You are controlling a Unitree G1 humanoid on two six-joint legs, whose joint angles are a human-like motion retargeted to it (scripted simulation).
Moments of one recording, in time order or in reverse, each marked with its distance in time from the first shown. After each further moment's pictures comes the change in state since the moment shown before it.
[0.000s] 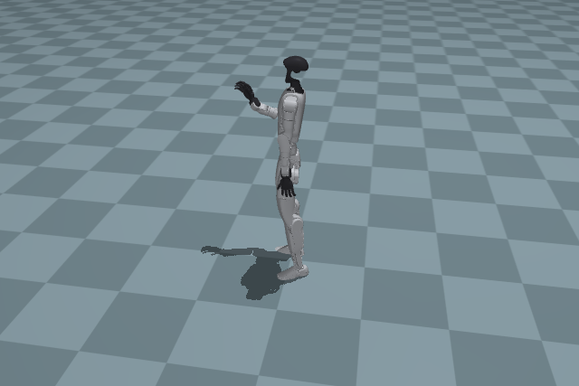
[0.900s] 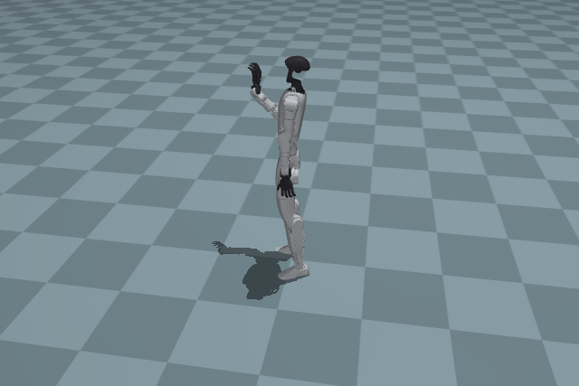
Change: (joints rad) left arm 0.002 0.008 -0.013 0.015 0.004 0.004 -0.009; right arm -0.226 0.014 -0.219 -0.066 -0.073 -0.006 -0.250; waist 0.007 0.017 -0.023; left_leg 0.012 -0.012 0.005 -0.005 -0.009 0.005; right_leg 0.000 -0.005 0.010 0.002 -0.003 0.001
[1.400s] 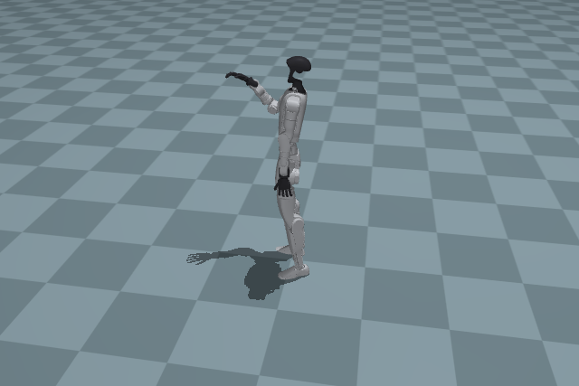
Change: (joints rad) left arm -0.031 0.003 -0.001 -0.015 -0.017 -0.003 -0.004; right arm -0.179 -0.110 0.175 -0.106 -0.373 0.441 1.261; waist 0.010 -0.023 -0.010; left_leg -0.003 0.000 -0.021 -0.001 0.002 0.000; right_leg 0.012 0.002 -0.026 0.000 -0.004 0.000
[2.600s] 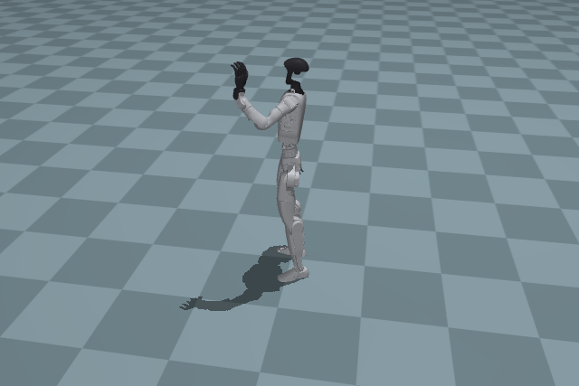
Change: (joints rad) left arm -0.671 0.619 0.174 -1.663 0.423 -0.360 0.822; right arm 0.617 0.169 0.036 1.809 0.252 -0.022 -0.247; waist -0.016 0.108 0.004; left_leg -0.046 0.019 0.037 0.005 0.011 -0.002; right_leg -0.051 0.003 0.041 0.009 0.001 0.015
